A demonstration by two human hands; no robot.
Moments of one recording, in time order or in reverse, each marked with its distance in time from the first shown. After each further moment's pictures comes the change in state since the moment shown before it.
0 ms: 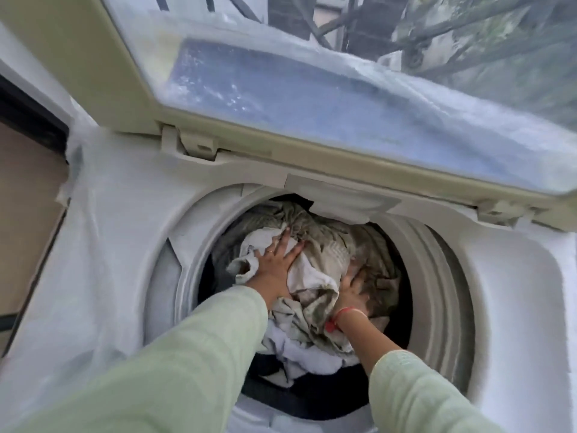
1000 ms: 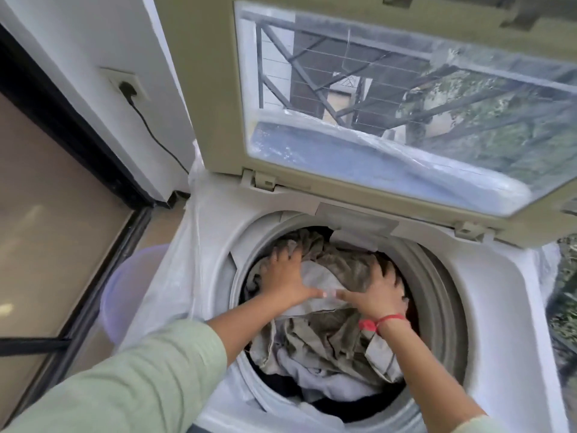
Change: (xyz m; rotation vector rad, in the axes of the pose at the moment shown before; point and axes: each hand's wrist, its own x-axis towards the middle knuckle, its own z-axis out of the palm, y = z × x) left_hand -0.126 -0.018 -0.066 -0.463 0.351 -0.147; right_hand -0.125 -0.024 -0.070 0.333 0.168 -0.145
